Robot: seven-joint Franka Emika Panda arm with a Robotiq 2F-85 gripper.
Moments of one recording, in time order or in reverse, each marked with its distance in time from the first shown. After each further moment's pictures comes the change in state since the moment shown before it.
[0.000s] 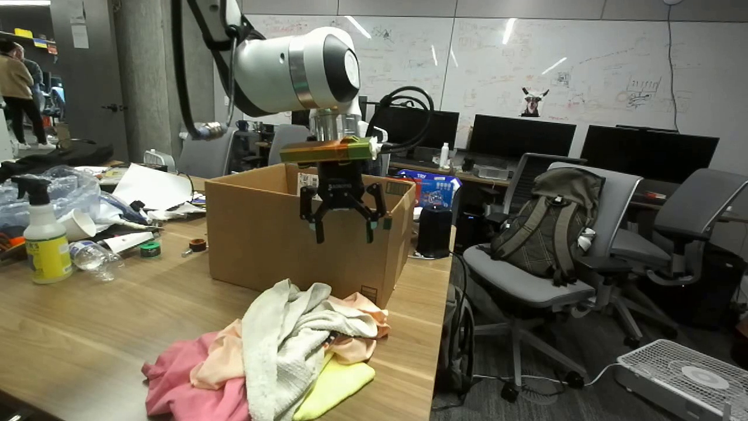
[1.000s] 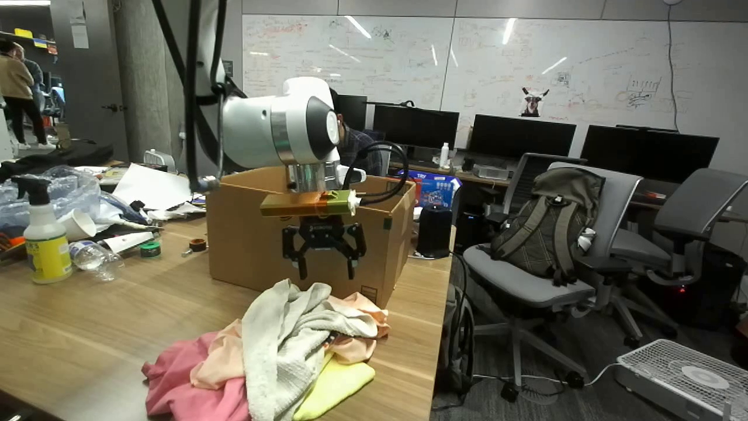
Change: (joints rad) arm 0.028 0.108 0.000 -0.108 -0.059 0.285 0.062
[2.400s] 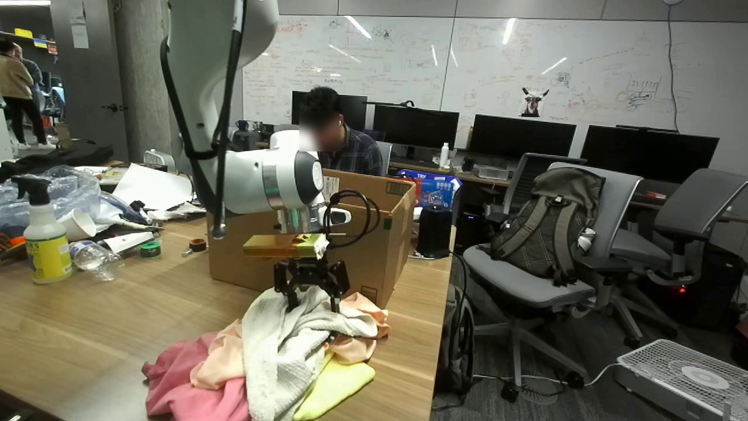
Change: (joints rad) arm 0.152 0.229 -0.096 0.099 0.030 0.039 0.243
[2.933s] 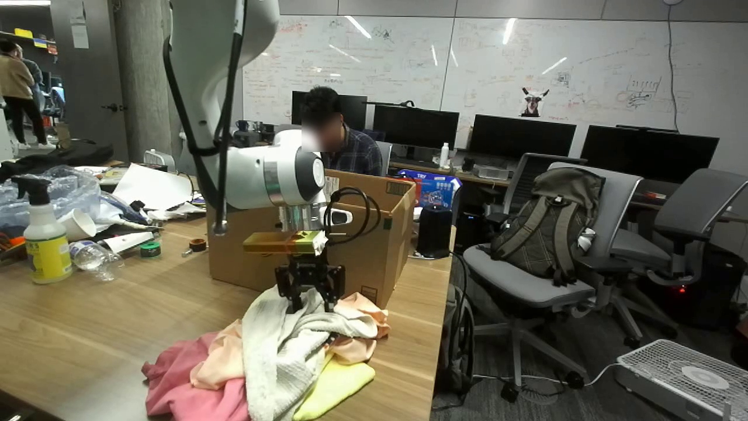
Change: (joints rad) arm 0.000 0.004 0.003 0.026 0.032 -0.083 0.000
